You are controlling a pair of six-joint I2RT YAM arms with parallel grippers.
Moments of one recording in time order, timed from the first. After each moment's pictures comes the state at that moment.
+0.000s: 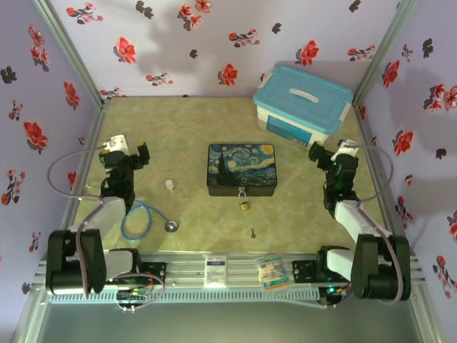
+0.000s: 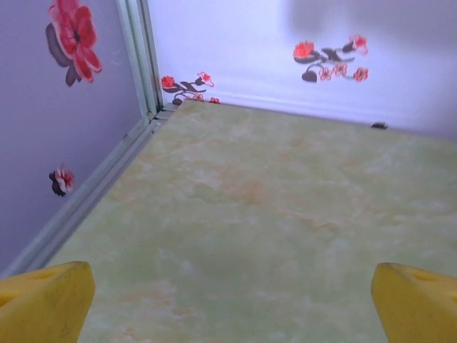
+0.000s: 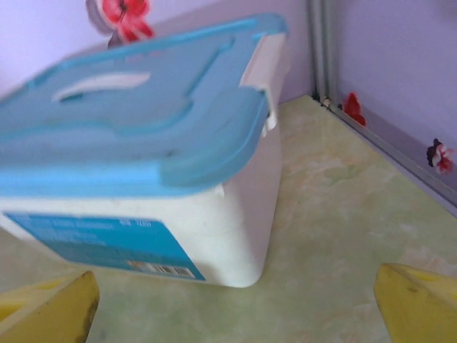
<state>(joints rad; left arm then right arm) -0.02 1.16 0.50 0.40 -0.23 -0.13 -0.05 1.11 0.45 0.41 0.10 0.32</state>
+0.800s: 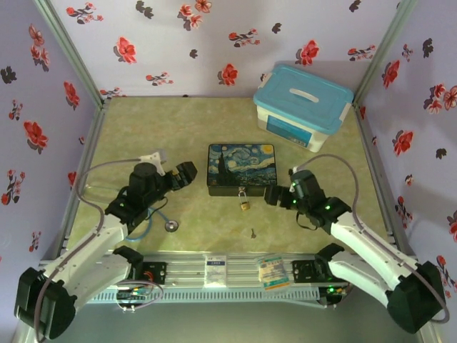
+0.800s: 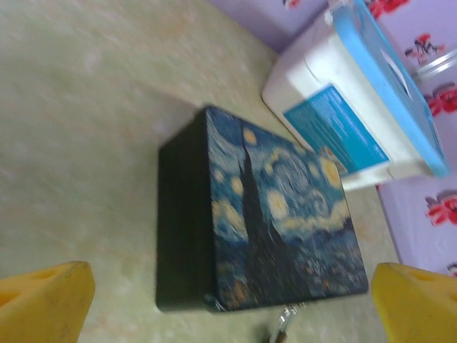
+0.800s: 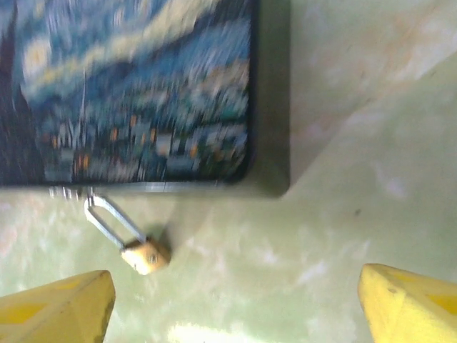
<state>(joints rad) -0.57 0.88 0.52 -0.07 0.05 -0.81 0.62 0.87 0.53 -0.50 0.01 0.64</state>
